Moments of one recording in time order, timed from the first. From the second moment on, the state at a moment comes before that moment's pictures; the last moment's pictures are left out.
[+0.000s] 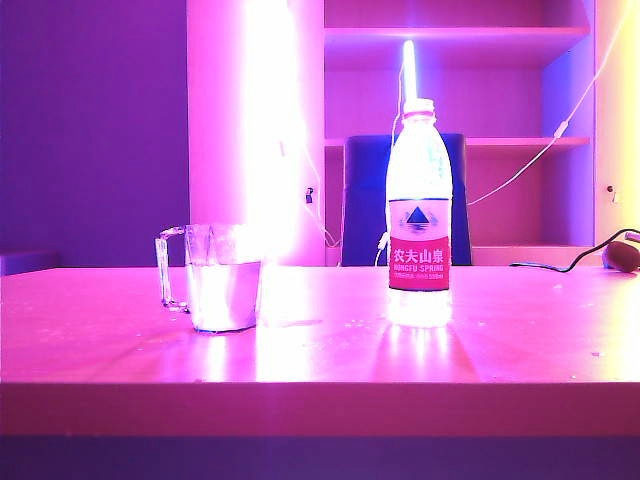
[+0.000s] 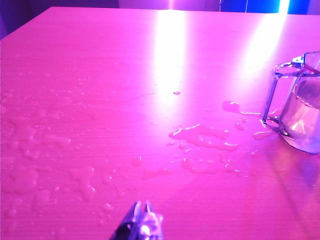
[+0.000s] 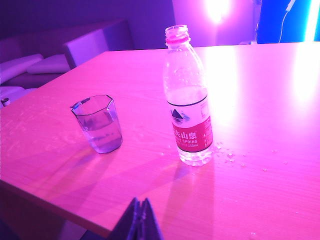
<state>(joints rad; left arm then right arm) -0.03 0.00 0.01 -0.18 0.00 -0.02 0.53 0.00 0.31 -0.38 0.07 0.18</state>
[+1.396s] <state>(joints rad) -0.03 0.00 0.01 -0.18 0.00 -0.02 0.02 0.00 0.01 -0.16 -0.06 -0.05</state>
